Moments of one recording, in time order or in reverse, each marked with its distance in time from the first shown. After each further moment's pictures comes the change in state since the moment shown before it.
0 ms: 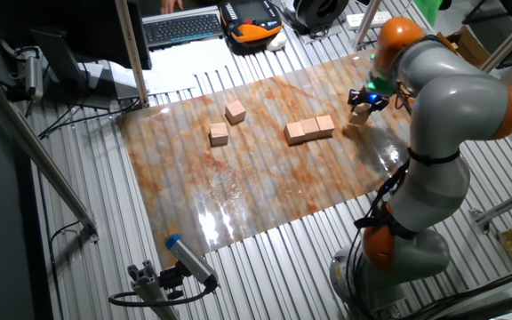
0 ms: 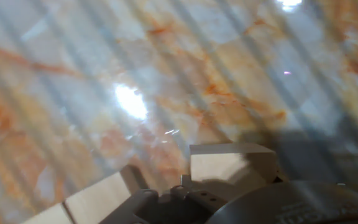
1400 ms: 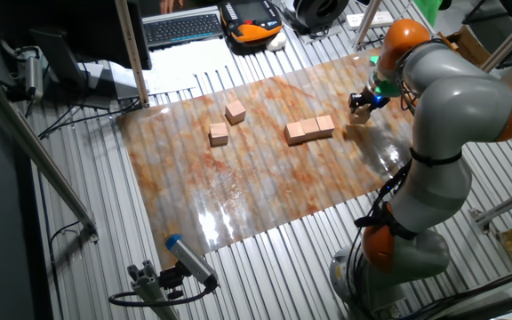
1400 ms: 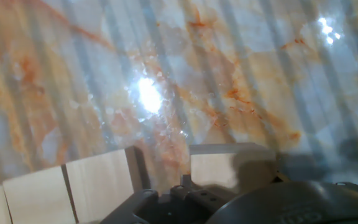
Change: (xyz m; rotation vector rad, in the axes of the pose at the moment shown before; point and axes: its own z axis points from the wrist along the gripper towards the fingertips) arm 0.000 0.000 0.000 0.006 -0.038 -0.189
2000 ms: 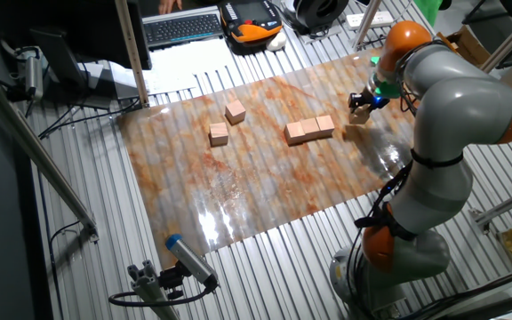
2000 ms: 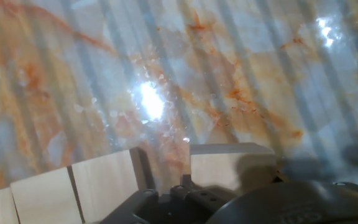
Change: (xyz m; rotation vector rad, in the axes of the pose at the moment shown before) arm 0.003 0.005 -0.003 -0.013 -0.010 0.011
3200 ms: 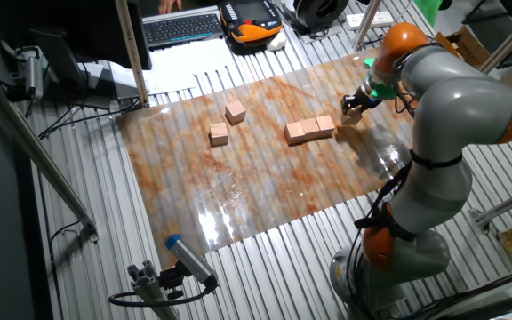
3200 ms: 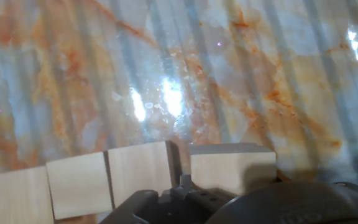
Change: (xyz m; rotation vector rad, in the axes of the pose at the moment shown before) arm 0.002 0.029 0.003 -0.046 0.003 -0.116
